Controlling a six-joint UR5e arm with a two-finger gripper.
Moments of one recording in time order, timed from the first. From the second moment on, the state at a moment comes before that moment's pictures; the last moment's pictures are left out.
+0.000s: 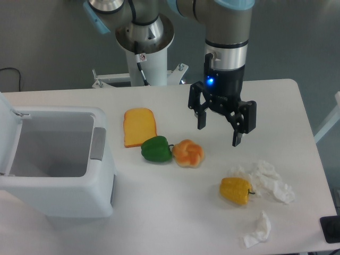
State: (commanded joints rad) arm 2.60 -1.73 -1.50 -1.05 1.32 1.29
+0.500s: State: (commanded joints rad) arm 2.60 -1.73 -1.48 -1.05 1.28 1.29
